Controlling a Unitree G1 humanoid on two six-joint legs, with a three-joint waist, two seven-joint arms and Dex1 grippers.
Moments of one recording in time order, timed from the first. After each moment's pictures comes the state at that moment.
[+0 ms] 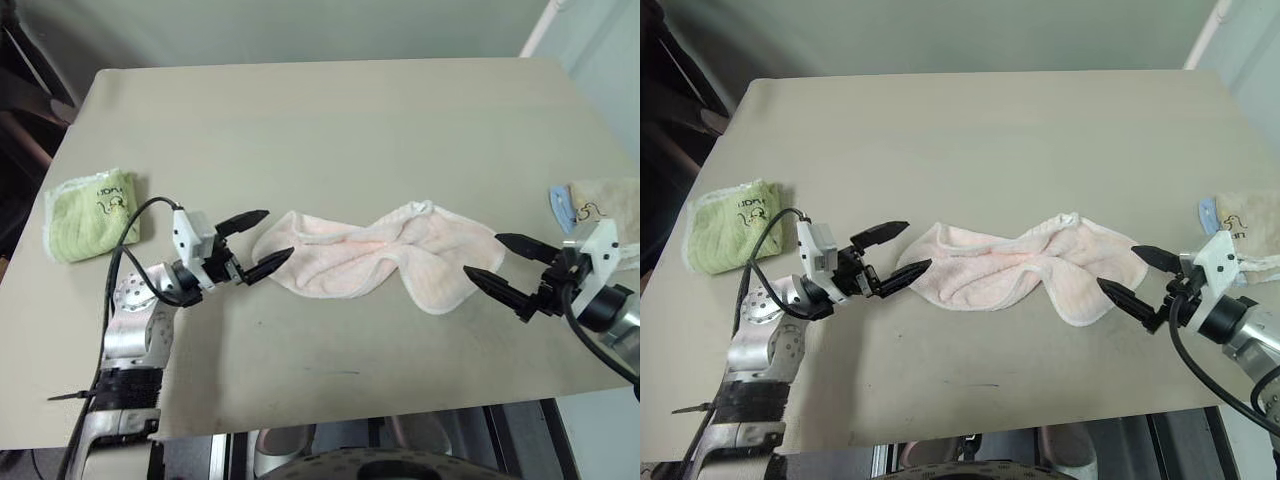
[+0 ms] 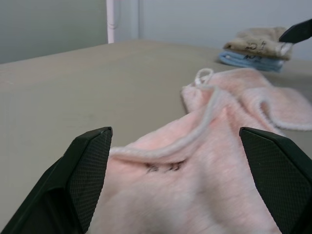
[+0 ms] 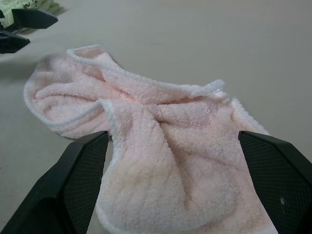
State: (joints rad) left arm -0.22 0.53 0.14 0.19 -0.50 -0.08 -1.12; right arm 0.17 -0.76 -0.44 -0.57 0.70 0.63 0.76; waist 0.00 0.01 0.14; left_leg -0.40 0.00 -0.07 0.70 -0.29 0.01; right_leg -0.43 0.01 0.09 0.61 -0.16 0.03
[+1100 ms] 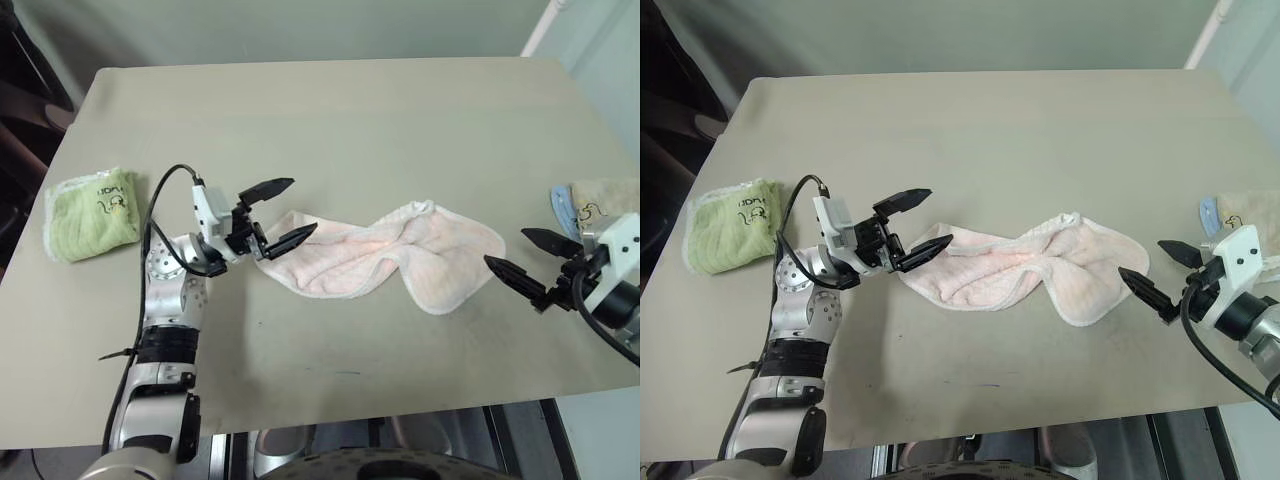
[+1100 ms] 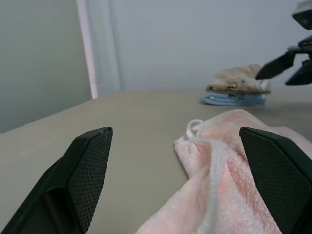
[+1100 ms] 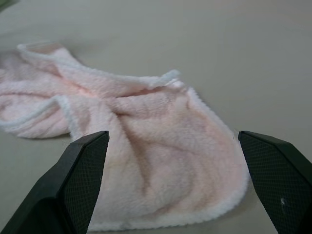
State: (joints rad) left arm -0.44 0.41 0.10 0.34 -0.48 -0.22 -1.22; right arm 0.17 -0.77 -0.49 -0.55 0.68 0.68 0.66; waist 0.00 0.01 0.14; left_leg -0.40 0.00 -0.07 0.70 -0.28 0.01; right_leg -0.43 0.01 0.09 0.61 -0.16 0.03
